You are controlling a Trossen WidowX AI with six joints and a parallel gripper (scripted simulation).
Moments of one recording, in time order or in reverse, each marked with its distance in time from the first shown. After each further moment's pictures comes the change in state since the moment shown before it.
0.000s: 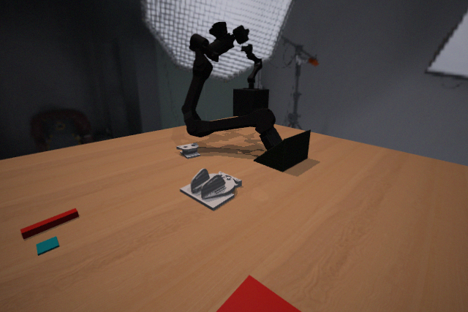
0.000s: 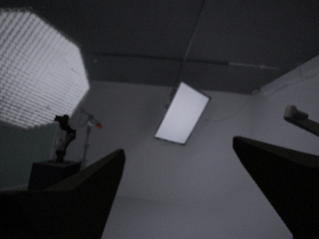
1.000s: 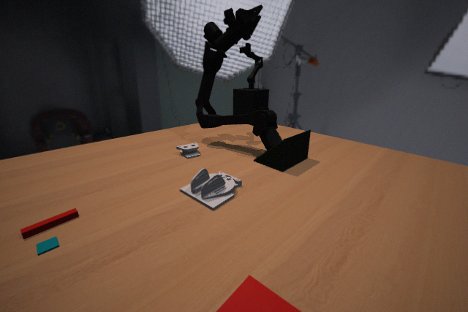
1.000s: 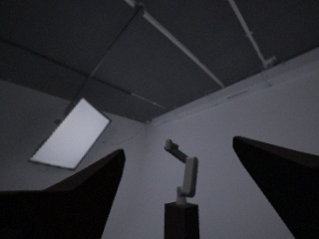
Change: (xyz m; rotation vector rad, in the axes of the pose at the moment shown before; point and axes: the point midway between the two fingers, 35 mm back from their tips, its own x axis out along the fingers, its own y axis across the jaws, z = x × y) arm -0.009 -0.131 0.034 -0.334 -0.089 -0.675
